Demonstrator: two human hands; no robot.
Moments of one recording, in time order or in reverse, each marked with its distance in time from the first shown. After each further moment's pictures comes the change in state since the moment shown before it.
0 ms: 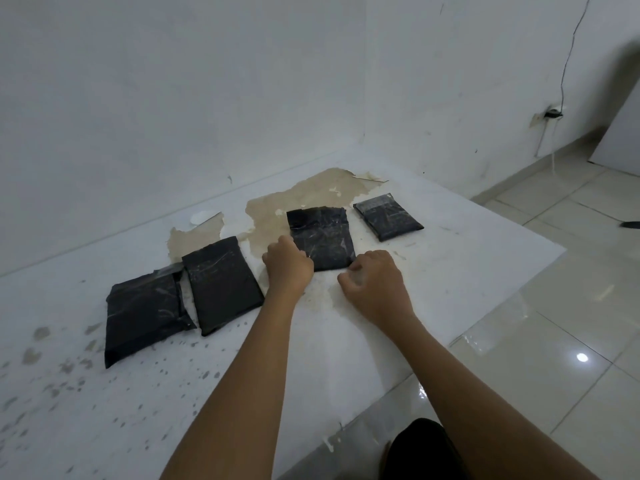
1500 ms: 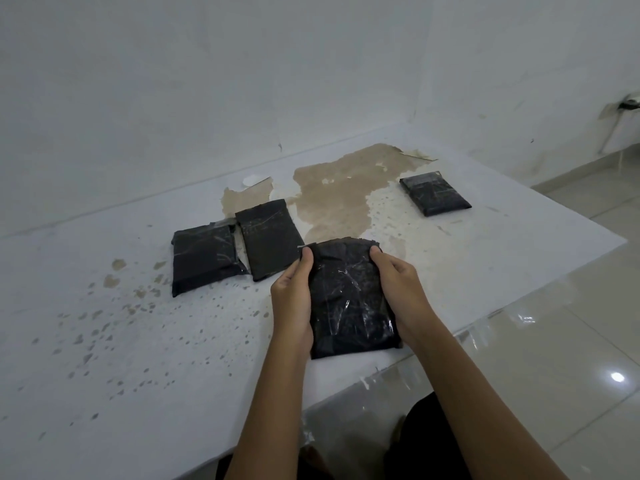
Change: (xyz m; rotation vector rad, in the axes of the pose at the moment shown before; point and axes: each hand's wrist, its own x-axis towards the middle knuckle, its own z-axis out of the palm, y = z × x) left_hand -0.130 -0.062 -0.049 -1.194 0.010 -0.408; right_hand -0.065 -0.064 -0.007 0.968 -0.278 0.545
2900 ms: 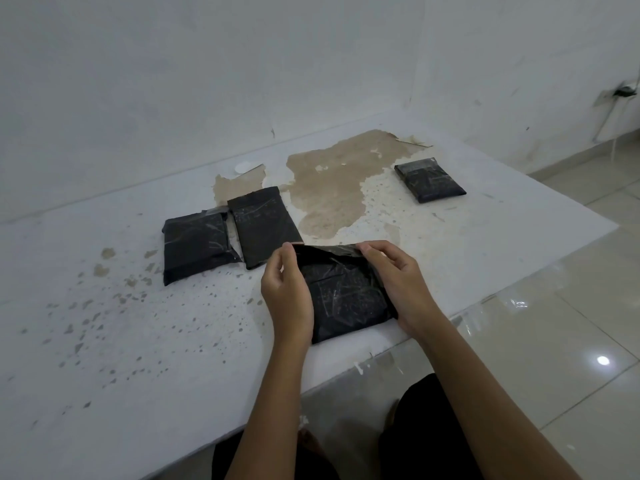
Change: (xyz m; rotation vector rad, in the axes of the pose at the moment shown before) left_hand -0.013 -0.015 0.001 0.141 0.153 0.391; right_hand -0.011 0.004 -0.014 0.040 -0.097 -0.106
